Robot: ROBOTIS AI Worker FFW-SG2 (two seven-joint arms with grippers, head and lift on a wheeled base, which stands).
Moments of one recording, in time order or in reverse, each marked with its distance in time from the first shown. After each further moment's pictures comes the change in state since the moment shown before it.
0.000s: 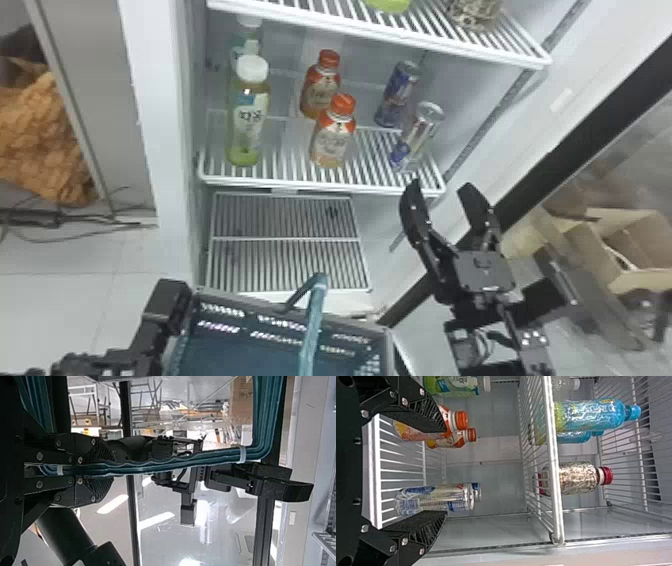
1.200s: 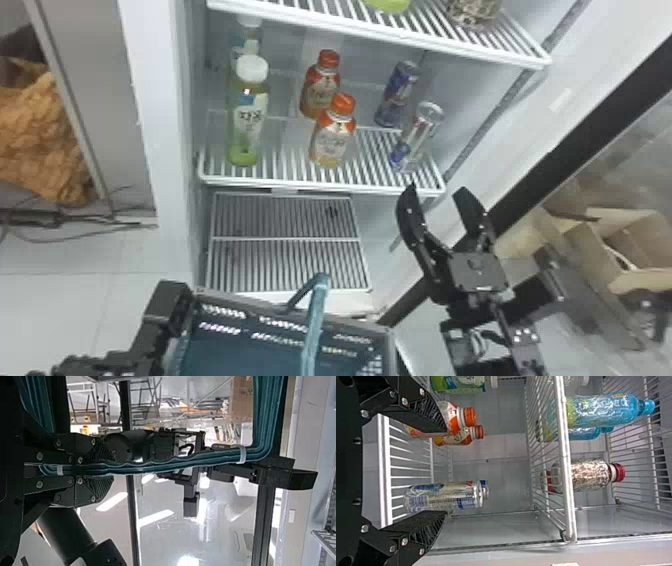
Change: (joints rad) left arm 0.007 -0.004 0.002 0.000 0.017 0.000 0.009; right arm -0.025 -0.004 0.002 0.045 -0.005 0.000 0.000
